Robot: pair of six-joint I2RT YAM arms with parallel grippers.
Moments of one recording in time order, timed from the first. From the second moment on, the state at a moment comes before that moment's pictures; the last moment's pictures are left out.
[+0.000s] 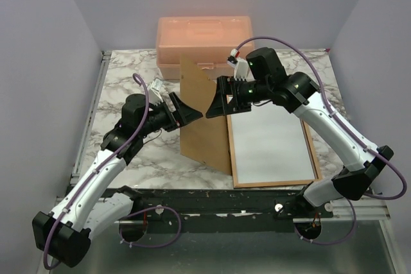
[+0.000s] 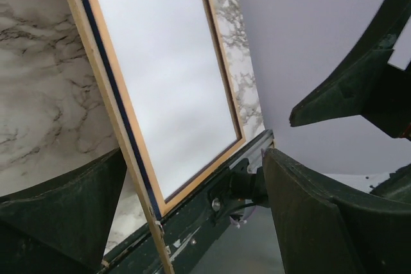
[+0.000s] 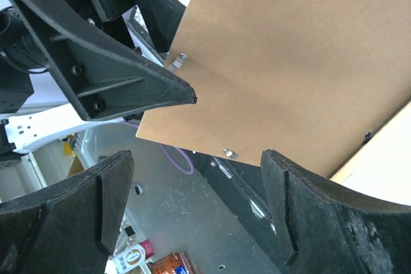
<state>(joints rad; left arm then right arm) -0.44 0.89 0.80 -0.20 0.43 -0.90 0.72 1.48 1.71 -0.91 -0.46 0.52</state>
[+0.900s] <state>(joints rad) -0.44 0.93 0.90 -0.58 0.23 -0.81 0.72 1.48 1.60 -0.92 -0.31 0.54</state>
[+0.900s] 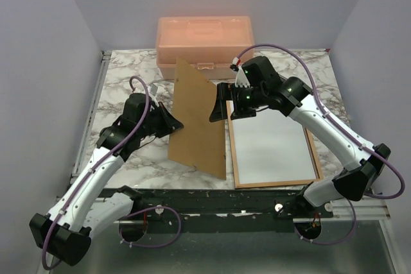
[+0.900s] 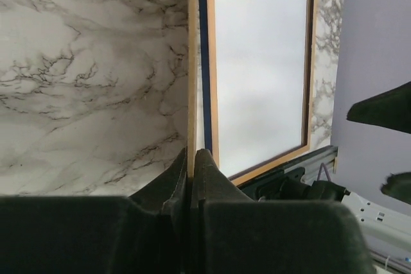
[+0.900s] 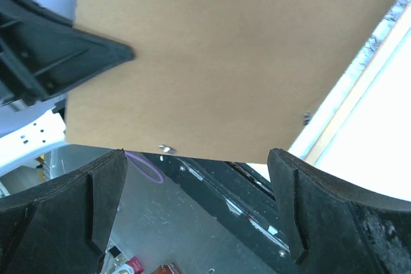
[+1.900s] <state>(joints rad) -0.44 0.44 0.90 -0.41 0.23 -0.92 0.19 1.26 1.10 -0.50 -0.87 0.57</state>
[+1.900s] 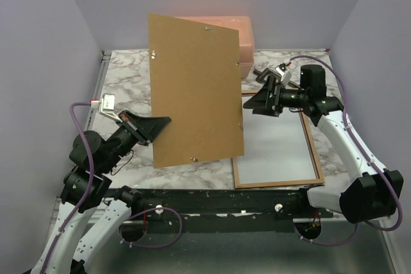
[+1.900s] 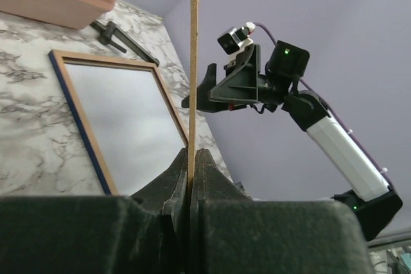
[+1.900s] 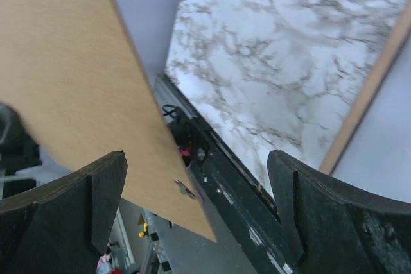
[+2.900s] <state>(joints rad) -0.43 0.45 0.70 0.00 0.39 -1.12 0.18 1.16 0.95 0.48 -1.23 1.23</state>
